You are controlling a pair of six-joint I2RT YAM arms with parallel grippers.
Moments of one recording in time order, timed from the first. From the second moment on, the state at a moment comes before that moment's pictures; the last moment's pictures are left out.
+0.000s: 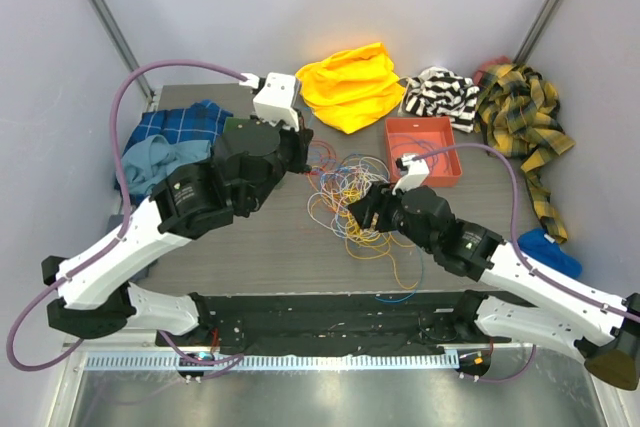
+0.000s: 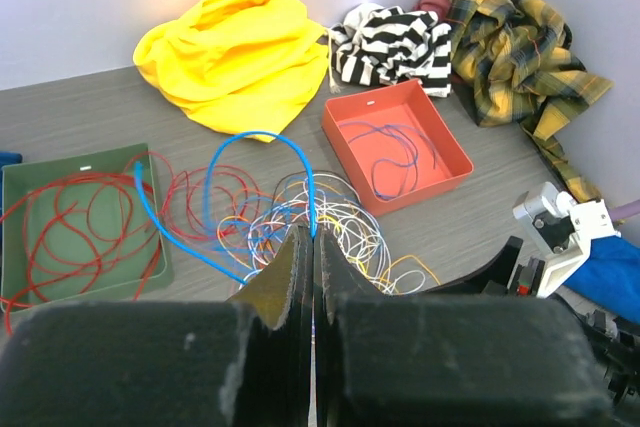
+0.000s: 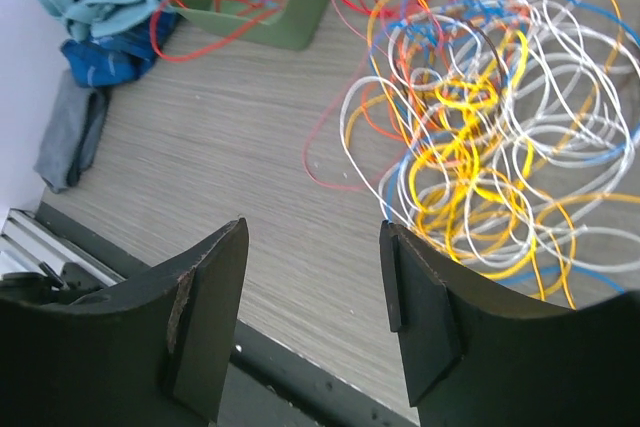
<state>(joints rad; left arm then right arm) -1.12 1.26 1.70 -0.66 -0.68 -0.31 0.91 0.87 0.74 -0.28 0.29 0.65</state>
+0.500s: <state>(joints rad) -1.12 1.34 1.78 -0.68 -0.65 -0.29 0.92 0.81 0.73 0.00 0.31 0.54</state>
